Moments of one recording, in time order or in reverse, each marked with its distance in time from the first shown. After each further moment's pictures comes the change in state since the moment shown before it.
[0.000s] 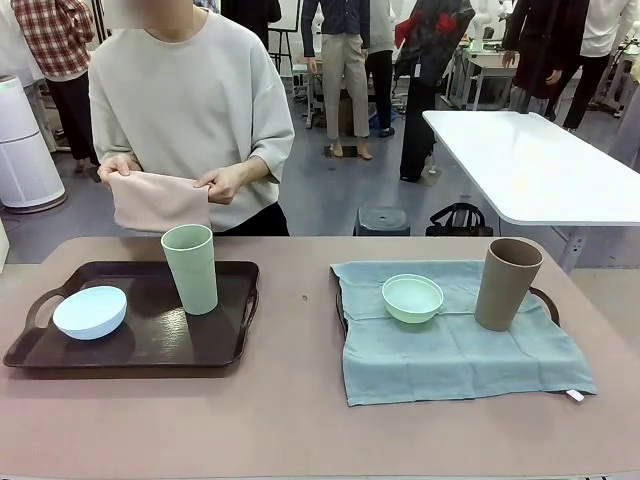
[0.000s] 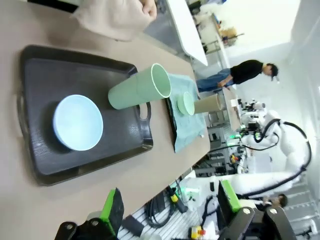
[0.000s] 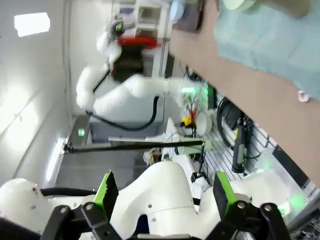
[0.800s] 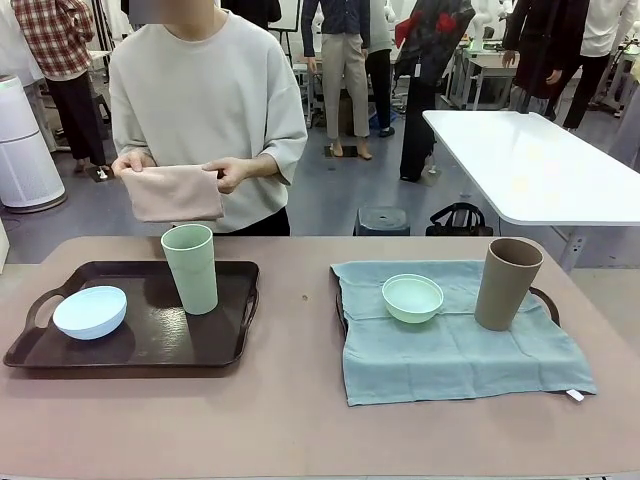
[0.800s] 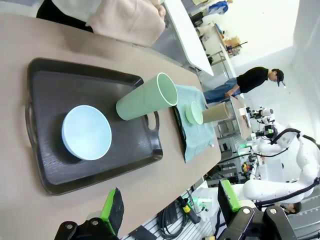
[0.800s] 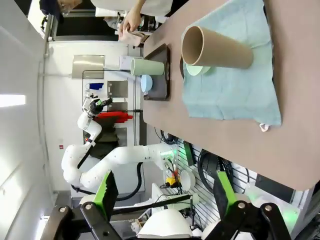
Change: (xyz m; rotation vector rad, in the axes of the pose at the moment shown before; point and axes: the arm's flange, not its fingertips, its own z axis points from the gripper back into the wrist) left arm -0.012 0.003 -0.004 0.034 -0.072 -0.055; right arm -0.005 0.041 0.032 -0.165 -0.352 -0.102
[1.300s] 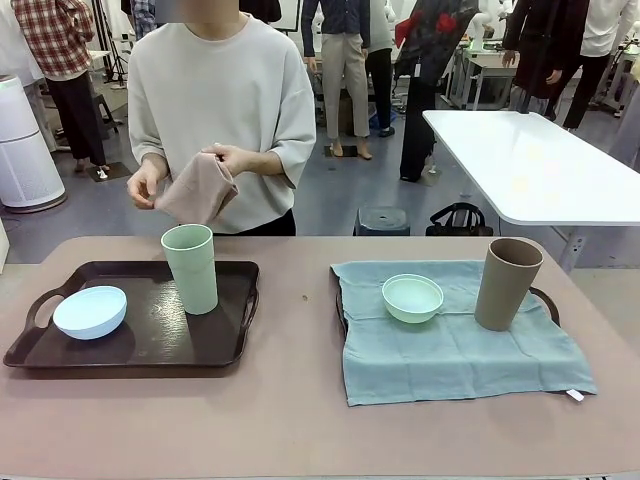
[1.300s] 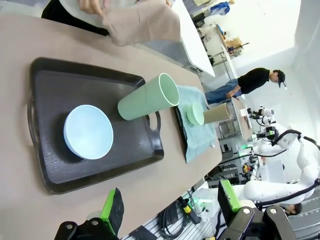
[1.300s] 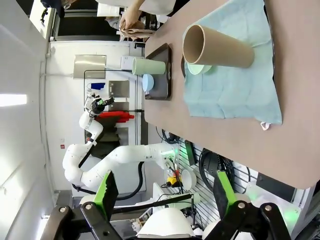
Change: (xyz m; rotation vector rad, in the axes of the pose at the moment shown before) left arm -0.001 0.000 0.002 0.006 -0.003 0.004; right arm -0.003 0.000 0.002 0.009 0.002 0.000
